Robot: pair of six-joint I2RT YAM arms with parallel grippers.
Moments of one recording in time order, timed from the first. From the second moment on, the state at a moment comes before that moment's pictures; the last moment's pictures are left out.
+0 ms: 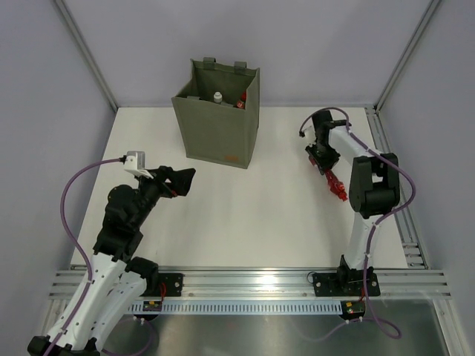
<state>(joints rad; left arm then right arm) -0.32 0.54 0.57 -0.06 0.11 -0.49 0.17 2.00 1.52 -0.84 0.21 -0.41</state>
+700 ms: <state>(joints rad) -0.32 0.52 0.56 -0.03 0.14 -0.53 -0.14 2.18 1.67 -1.07 -0.76 -0.29</state>
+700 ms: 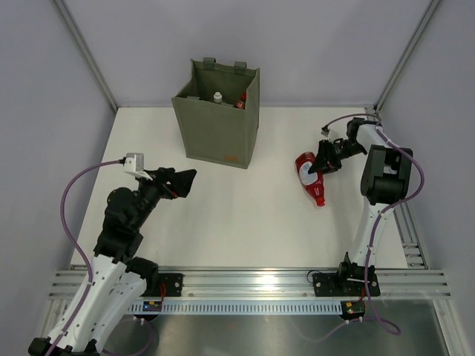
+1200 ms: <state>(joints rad) -0.32 0.47 0.50 0.00 0.14 -0.58 -0.11 2.16 1.79 -1.09 -1.17 -0.23</state>
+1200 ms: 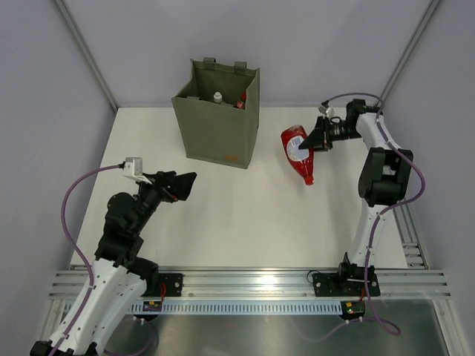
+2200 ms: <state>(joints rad) -0.32 0.36 0.50 -0.09 0.09 -0.65 0.39 2.46 2.73 -0.32 -0.44 0.31</state>
